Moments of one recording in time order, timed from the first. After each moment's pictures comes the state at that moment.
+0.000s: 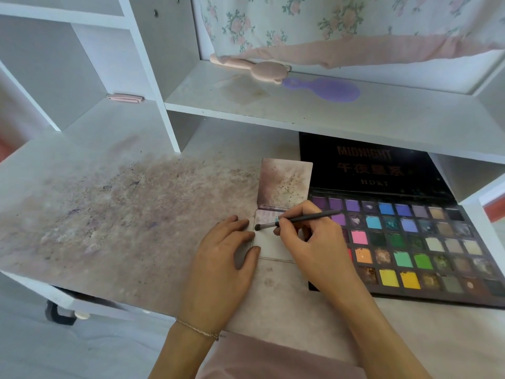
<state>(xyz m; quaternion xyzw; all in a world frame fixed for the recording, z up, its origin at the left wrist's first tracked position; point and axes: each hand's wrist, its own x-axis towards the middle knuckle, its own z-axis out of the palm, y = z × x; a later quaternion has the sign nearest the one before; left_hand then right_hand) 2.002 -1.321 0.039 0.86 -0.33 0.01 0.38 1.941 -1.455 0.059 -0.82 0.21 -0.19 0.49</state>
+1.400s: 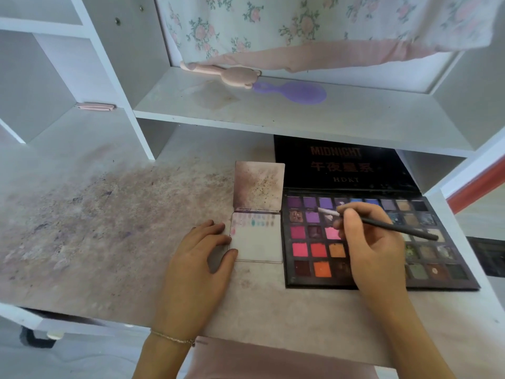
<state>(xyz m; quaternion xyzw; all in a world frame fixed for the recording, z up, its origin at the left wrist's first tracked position) 2.002 -1.320 0.040 0.86 -0.33 0.01 0.38 1.885 -1.494 0.068 -0.72 0.26 -0.39 0.51</state>
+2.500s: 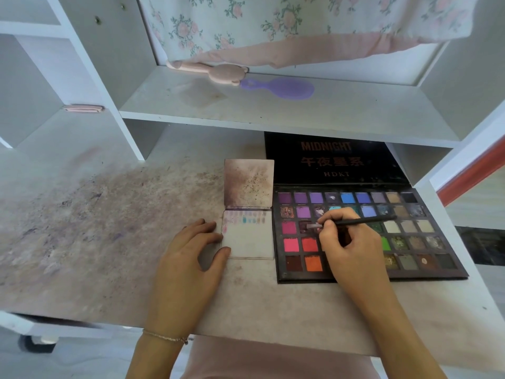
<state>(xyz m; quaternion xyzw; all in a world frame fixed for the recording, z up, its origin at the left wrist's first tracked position) 2.001 -1.321 0.042 0.87 -0.32 0.00 0.38 1.879 -1.499 0.052 -0.83 0.26 -0.33 0.36</state>
